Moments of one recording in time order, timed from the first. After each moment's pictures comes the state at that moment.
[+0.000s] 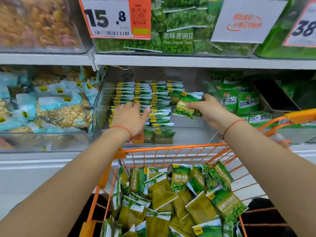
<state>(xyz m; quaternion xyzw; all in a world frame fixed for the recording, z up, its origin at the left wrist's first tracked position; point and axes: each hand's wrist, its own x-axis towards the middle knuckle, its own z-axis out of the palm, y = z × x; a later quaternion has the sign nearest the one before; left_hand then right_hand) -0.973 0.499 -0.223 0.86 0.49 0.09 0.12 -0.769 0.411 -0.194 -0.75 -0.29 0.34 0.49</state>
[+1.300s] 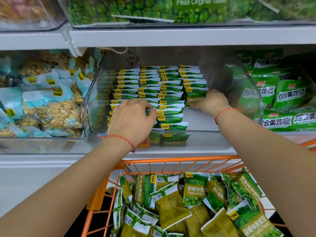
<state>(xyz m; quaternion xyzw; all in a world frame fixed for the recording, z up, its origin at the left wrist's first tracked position) -0.967 0.496 -0.225 0.85 0.51 0.11 0.12 -0.723 0.494 -0.274 -0.88 -0.40 0.19 0.19</state>
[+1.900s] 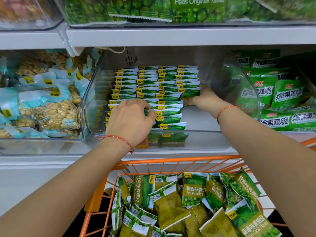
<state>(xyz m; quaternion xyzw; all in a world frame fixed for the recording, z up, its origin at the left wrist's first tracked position) -0.966 0.496 -0.226 0.85 0.50 0.12 0.12 -0.732 0.501 -0.270 -0.78 -0.41 0.33 0.35</state>
